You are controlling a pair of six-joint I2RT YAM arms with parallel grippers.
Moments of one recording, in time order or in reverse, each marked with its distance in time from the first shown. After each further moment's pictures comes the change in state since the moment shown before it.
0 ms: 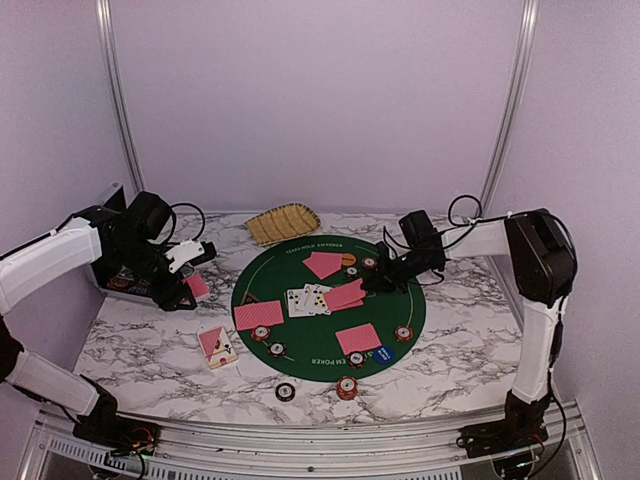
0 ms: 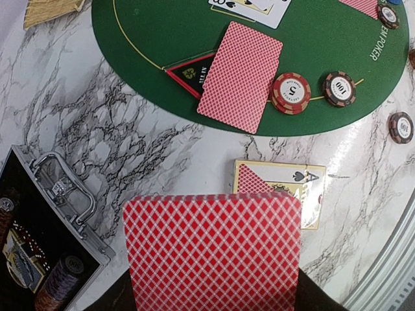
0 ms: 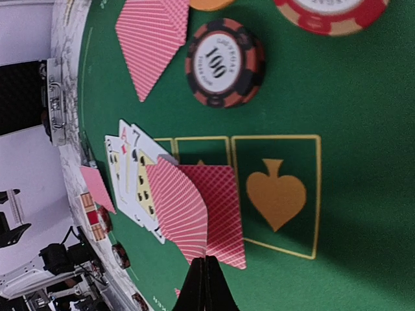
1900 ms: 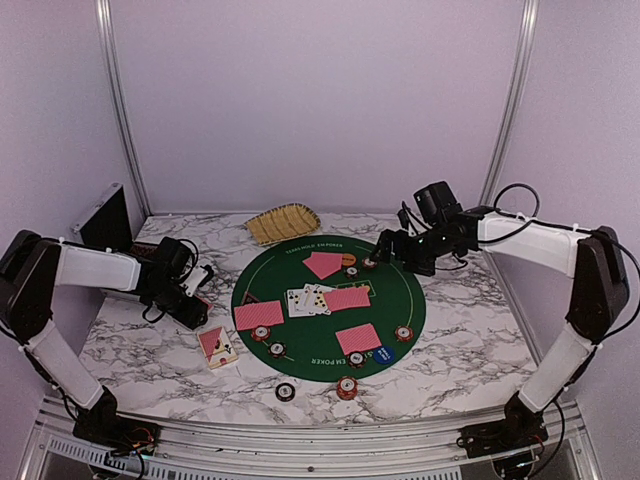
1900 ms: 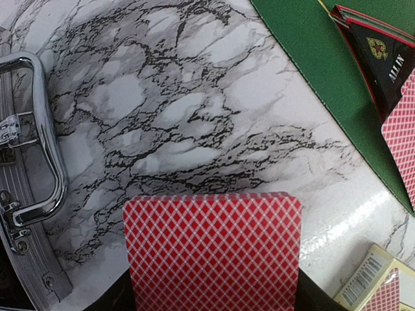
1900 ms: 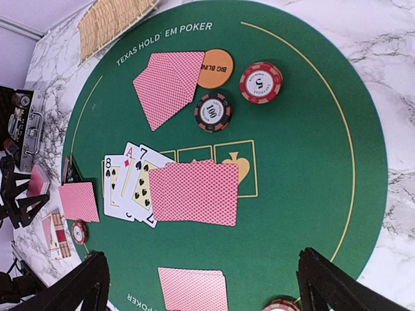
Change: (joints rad) left arm 0.039 0.270 -0.304 0.588 -0.197 -0.394; right arm 0.090 -0.378 -0.055 -0.203 0.481 -0.079
